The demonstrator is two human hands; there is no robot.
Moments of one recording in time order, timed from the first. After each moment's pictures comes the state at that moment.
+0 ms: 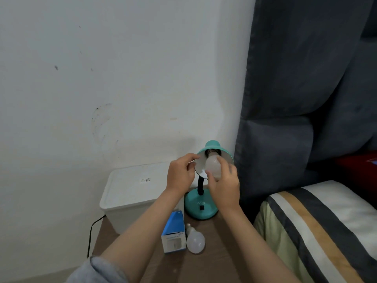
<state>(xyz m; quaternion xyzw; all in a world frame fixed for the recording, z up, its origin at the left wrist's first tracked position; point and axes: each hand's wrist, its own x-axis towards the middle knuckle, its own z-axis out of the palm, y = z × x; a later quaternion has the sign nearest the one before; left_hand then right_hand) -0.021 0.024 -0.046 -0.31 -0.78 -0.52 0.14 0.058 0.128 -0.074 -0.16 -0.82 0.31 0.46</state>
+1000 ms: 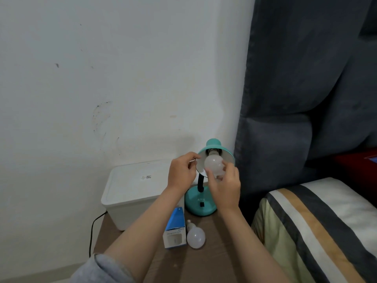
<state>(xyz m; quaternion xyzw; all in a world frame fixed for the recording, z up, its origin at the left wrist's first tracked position) -0.014 0.024 -0.046 -0.31 -0.79 -0.51 0.14 0.059 0.129 -0.089 -0.18 -0.79 0.31 0.50</state>
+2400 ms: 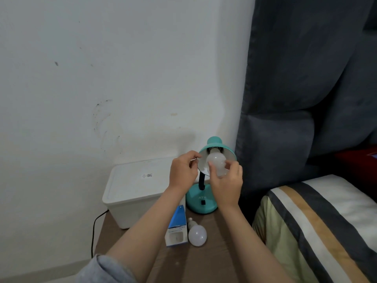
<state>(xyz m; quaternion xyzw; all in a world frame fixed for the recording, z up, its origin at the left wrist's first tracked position) -0.013 0.026 -0.049 -0.30 -0.79 -0.51 0.14 0.057 0.125 -0.085 -0.20 -0.74 0.36 0.53</state>
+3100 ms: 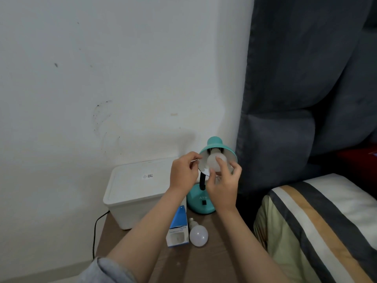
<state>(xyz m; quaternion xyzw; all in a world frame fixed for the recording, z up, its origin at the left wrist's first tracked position) -0.011 0.025 -0.051 -0.29 -0.79 -0.52 0.14 0.056 0.120 -0.098 -0.12 -0.75 0.35 0.54</state>
